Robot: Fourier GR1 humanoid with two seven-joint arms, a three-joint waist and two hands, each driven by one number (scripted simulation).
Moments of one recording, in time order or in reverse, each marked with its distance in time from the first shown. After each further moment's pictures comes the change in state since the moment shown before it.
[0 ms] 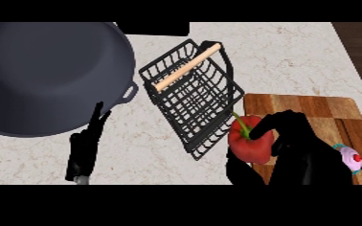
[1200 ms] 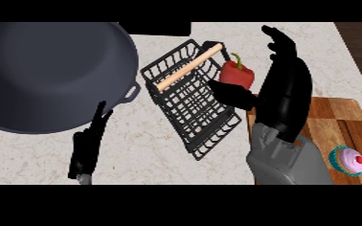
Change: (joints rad) left arm -0.016 -0.009 0.005 0.030 -0.003 -0.011 -0.017; right arm -0.280 0.007 -0.347 0.368 -0.408 -0.390 -0.036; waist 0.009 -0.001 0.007
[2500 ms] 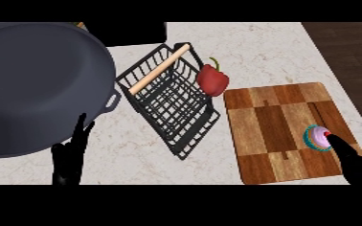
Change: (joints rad) left arm 0.101 0.020 0.070 -0.031 0.031 0.025 -0.005; right arm 0.532 -0.009 -0.071 -0.673 0.373 -0.068 -0.010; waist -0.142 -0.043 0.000
